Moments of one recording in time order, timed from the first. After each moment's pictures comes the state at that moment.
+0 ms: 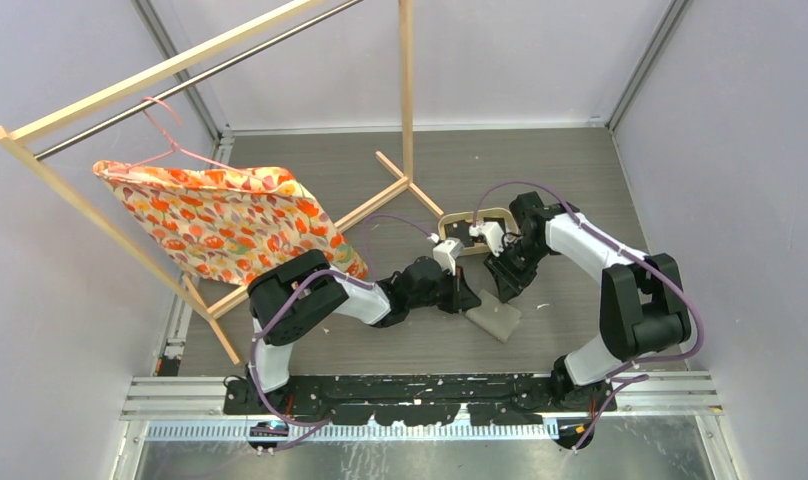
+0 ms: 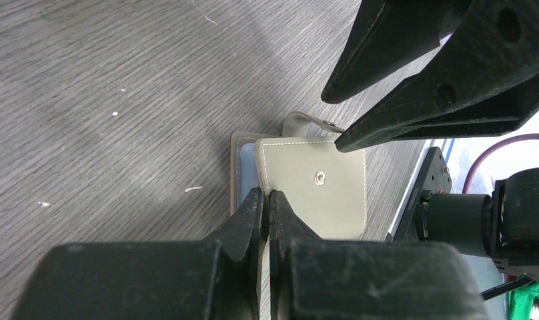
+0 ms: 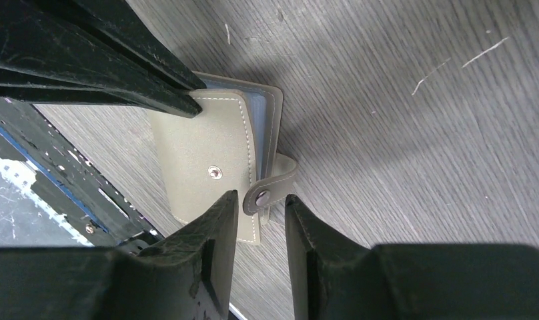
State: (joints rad) left arm -1.03 1.93 0.83 0.70 0.13 -0.75; right arm 0.25 1.54 0.97 -0.94 -0.41 -0.61
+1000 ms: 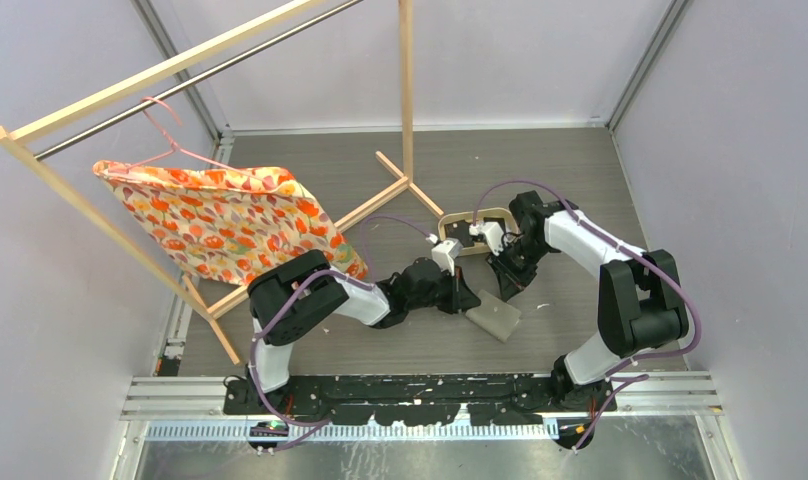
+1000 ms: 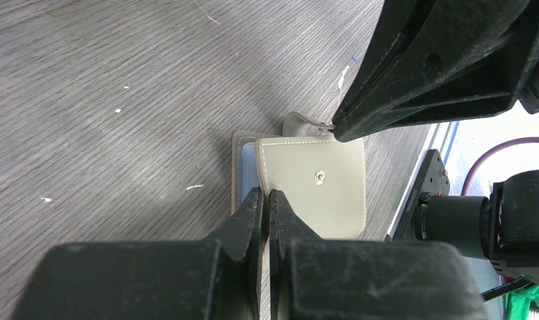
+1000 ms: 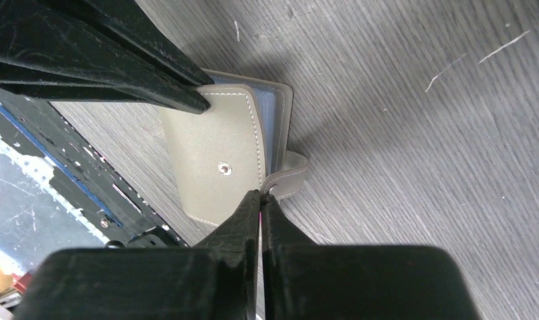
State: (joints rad) left arm -1.03 1.93 0.82 0.72 0.12 -0.76; right arm 0.25 1.56 0.99 -0.97 -0.42 -0.60
